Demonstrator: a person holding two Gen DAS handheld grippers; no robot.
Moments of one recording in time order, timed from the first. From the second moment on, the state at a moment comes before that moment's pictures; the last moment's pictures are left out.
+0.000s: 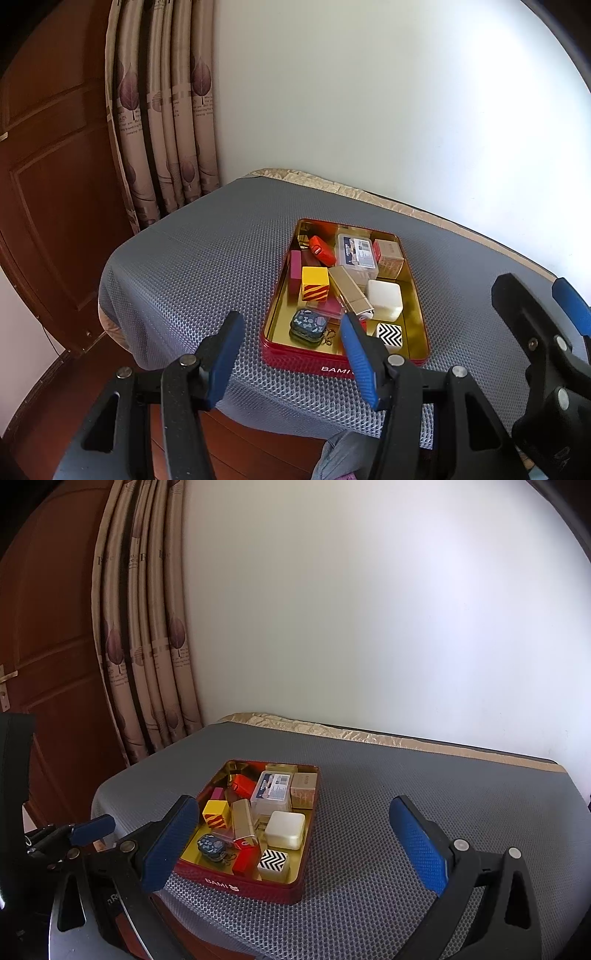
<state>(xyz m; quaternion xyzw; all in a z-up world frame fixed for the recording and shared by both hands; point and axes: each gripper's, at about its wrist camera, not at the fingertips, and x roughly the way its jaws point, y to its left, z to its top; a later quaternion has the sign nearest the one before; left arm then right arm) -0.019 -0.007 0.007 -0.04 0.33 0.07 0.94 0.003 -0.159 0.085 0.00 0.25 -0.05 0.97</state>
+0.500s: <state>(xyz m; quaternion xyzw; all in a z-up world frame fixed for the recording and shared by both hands) -0.019 -0.006 0.007 -0.04 0.33 0.07 0.94 0.005 -0.155 0.084 0.00 0.25 -0.06 0.97</state>
